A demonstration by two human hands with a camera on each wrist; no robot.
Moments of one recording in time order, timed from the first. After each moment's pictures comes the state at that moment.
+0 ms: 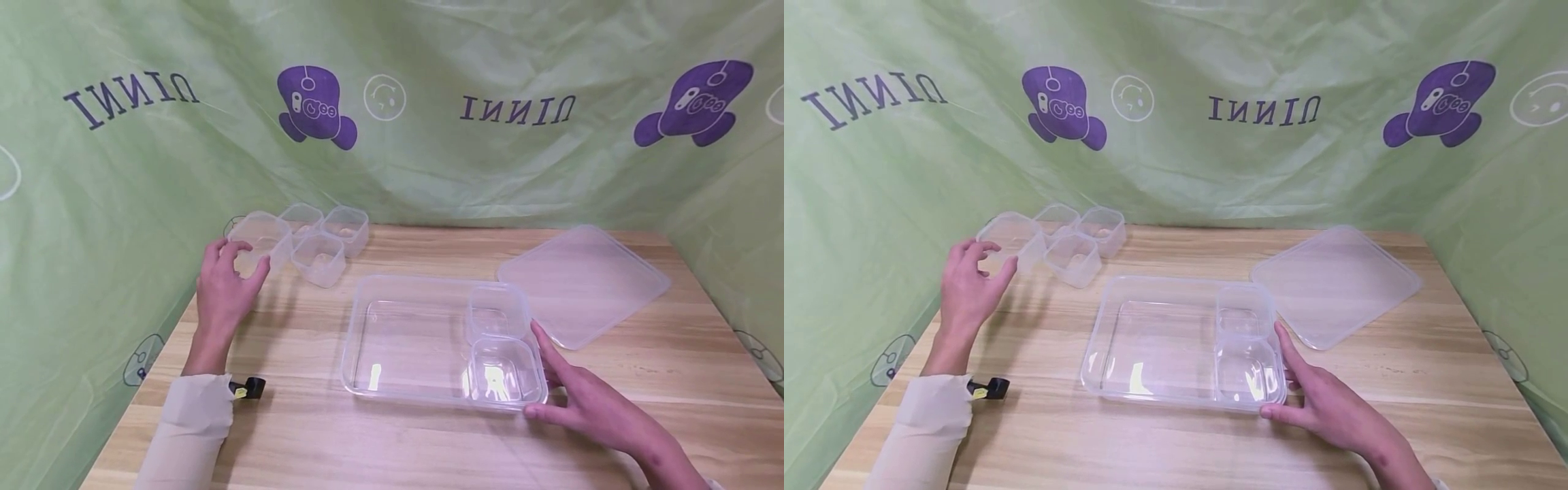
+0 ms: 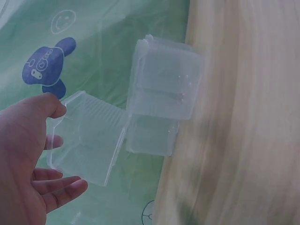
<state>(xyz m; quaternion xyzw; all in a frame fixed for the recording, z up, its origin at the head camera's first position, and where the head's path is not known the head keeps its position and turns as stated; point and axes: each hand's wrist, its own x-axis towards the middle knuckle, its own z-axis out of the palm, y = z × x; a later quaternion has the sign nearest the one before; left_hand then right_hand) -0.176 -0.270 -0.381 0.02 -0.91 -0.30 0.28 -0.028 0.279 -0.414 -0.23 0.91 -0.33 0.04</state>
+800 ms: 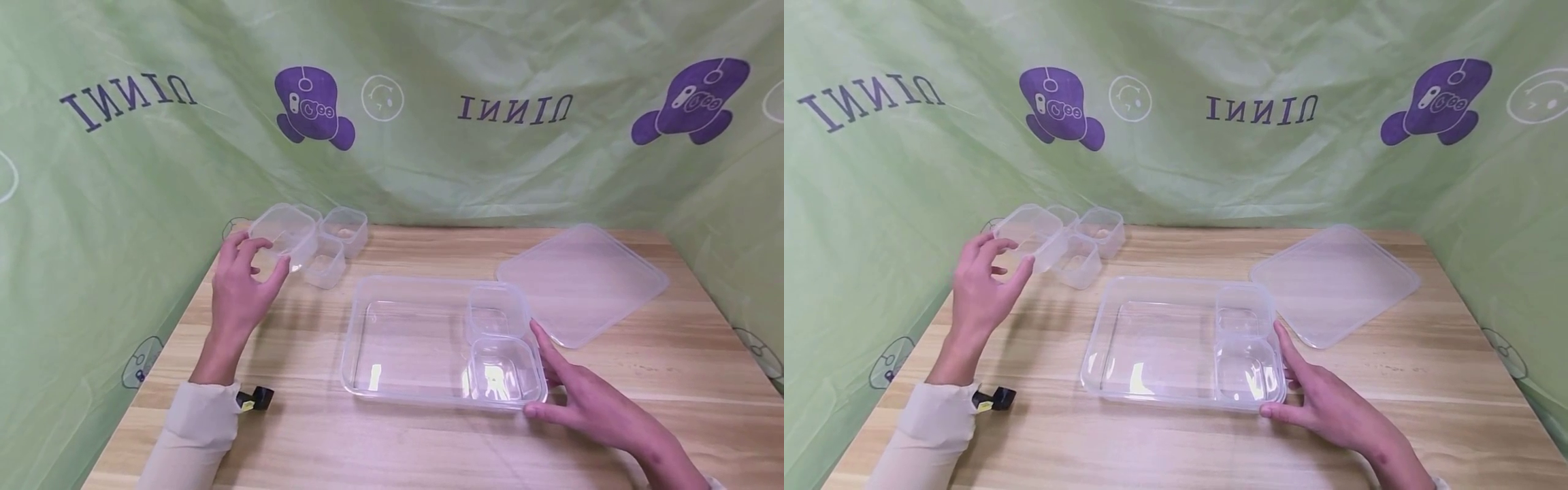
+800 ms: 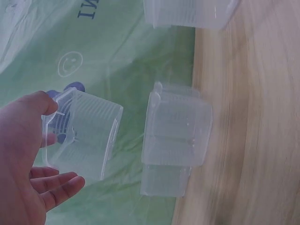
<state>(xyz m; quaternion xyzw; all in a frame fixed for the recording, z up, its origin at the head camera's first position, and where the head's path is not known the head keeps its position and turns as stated) -0.168 -0.236 -0.370 -0.09 -0.87 -0.34 0.34 -0.029 0.279 -0.416 -0.22 0.91 -0.34 0.04</state>
